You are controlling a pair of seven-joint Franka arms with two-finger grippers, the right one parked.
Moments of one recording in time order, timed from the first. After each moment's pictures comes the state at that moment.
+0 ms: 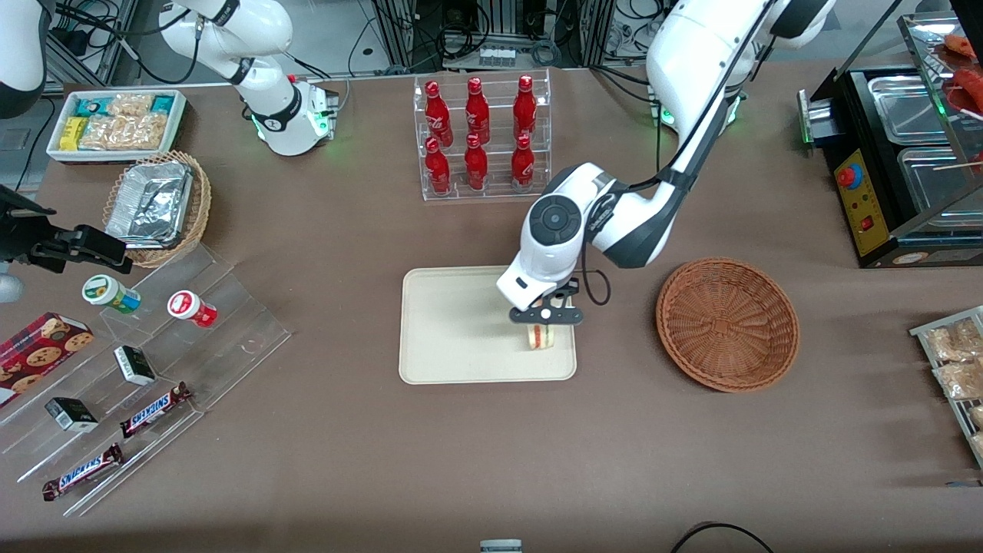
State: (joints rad) arm -0.54 0.60 -0.19 -1.59 0.07 2.16 -0.68
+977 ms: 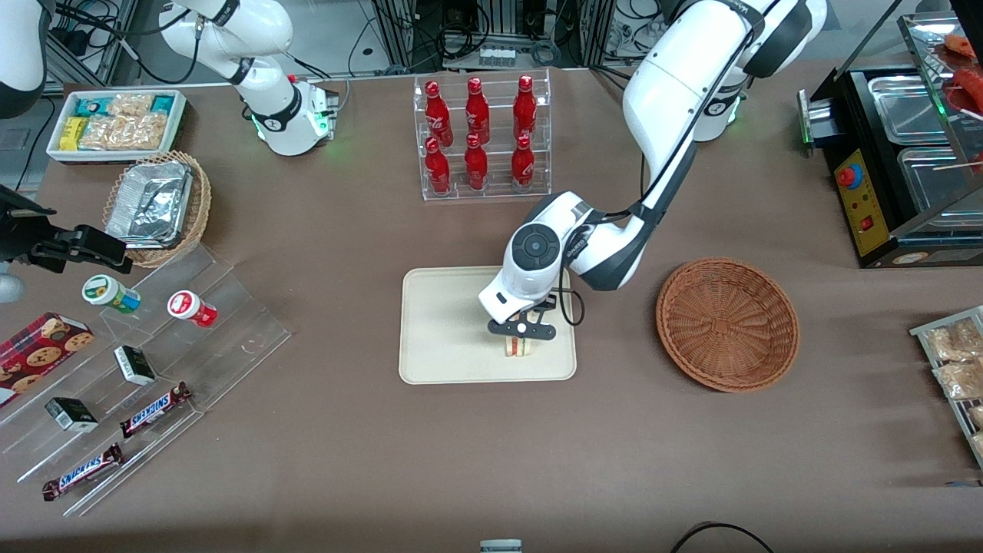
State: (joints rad) arm -0.55 0.74 -0.21 -1.52 0.07 2.24 -0.63
